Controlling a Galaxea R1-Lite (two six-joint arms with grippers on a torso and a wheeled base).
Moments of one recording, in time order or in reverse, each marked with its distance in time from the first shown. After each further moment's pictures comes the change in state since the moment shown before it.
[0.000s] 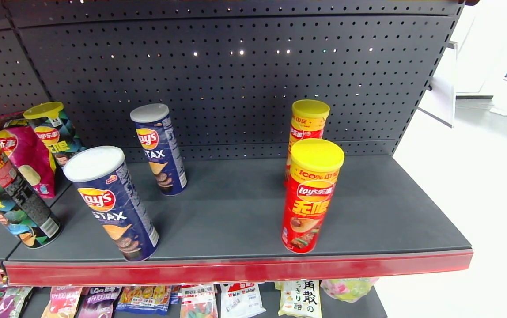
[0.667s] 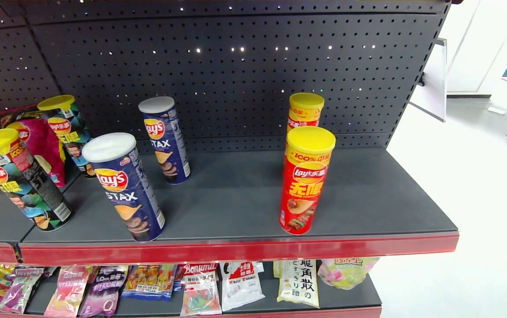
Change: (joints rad) left arm 0.000 0.000 0.000 0.000 0.000 0.001; right arm 0.000 0.000 0.000 0.000 -0.001 0.001
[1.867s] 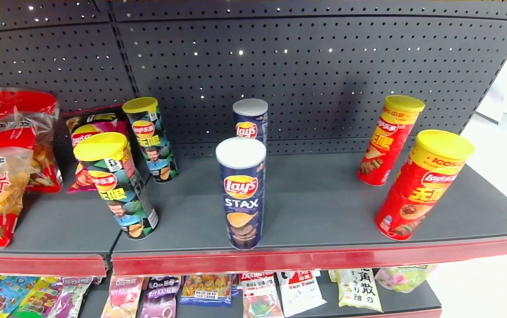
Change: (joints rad) left arm 0.000 0.000 0.000 0.001 -0.015 0.029; right arm 0.000 0.000 0.000 0.000 0.000 0.000
